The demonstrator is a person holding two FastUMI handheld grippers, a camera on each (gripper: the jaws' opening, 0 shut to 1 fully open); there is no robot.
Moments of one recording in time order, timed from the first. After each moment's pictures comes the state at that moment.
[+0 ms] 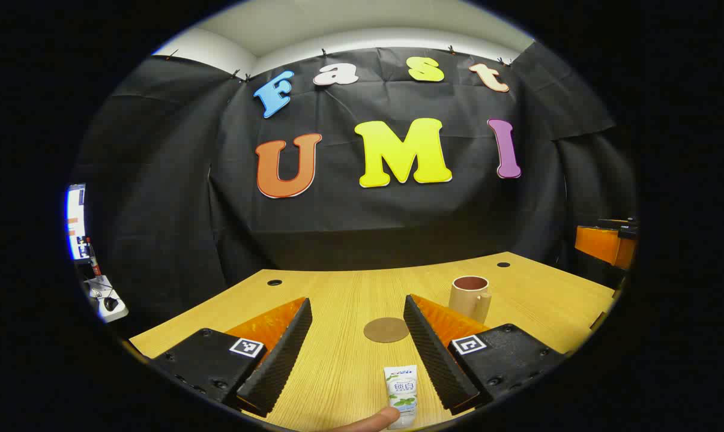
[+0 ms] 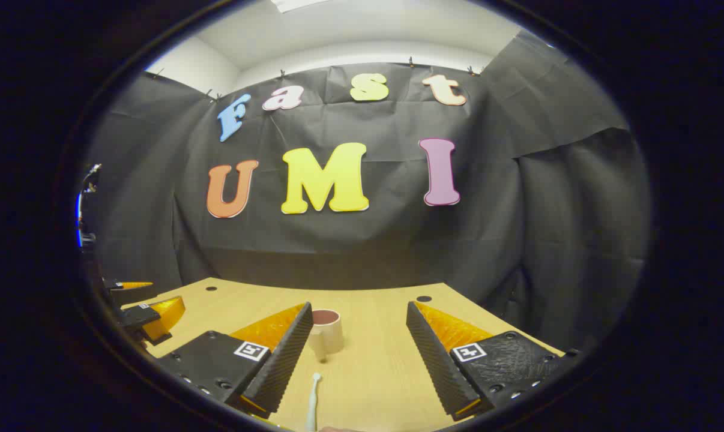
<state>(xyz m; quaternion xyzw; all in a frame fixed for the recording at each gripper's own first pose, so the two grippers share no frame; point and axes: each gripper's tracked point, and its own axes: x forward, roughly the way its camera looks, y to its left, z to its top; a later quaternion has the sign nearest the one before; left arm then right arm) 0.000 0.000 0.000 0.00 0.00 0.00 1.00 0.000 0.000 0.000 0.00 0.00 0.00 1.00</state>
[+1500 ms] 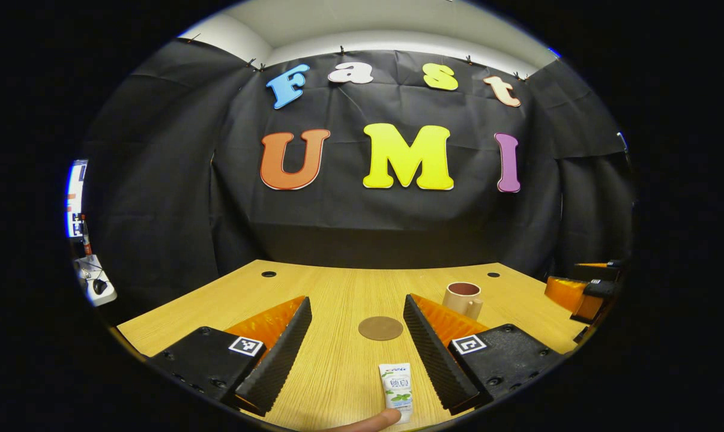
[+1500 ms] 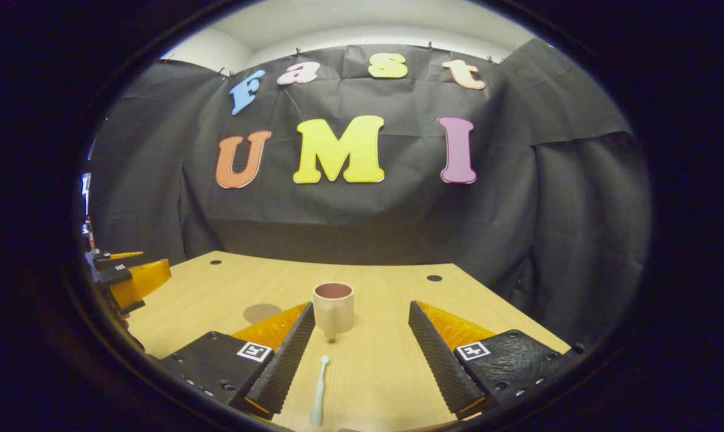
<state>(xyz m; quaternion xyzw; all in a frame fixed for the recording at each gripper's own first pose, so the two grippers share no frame) -0.013 0.012 0.002 -0.05 0.00 -0.02 1.00 0.009 0.032 -0.056 -0.04 0.07 0.01 1.00</state>
